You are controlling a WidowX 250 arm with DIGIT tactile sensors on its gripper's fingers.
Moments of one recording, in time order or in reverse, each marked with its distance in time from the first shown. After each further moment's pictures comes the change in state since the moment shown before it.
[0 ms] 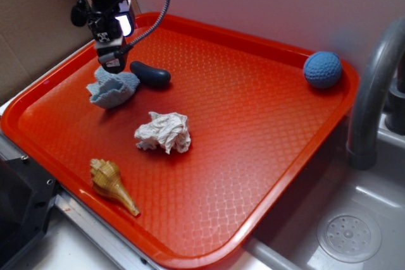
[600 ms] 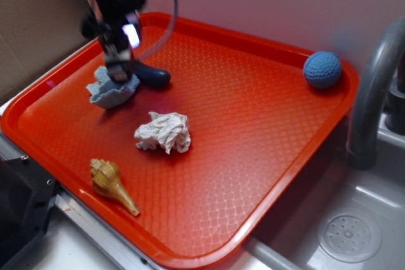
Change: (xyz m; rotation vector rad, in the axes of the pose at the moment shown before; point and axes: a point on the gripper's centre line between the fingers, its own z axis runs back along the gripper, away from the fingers) arm 0.013 -0.008 -0.040 0.000 0.066 -0.119
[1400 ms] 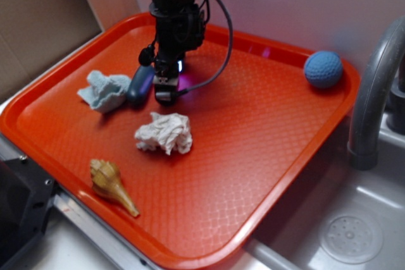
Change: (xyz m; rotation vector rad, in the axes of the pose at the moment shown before) arm 0.025 0.021 -0.050 0.019 0.114 -0.005
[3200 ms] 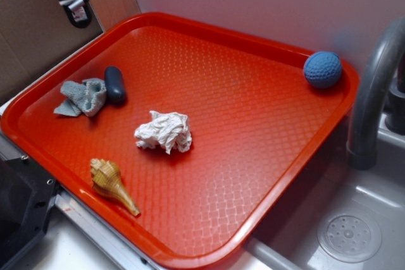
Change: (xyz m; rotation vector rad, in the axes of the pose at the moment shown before) arm -0.113 0.045 0.084 -0.186 -0.207 0.480
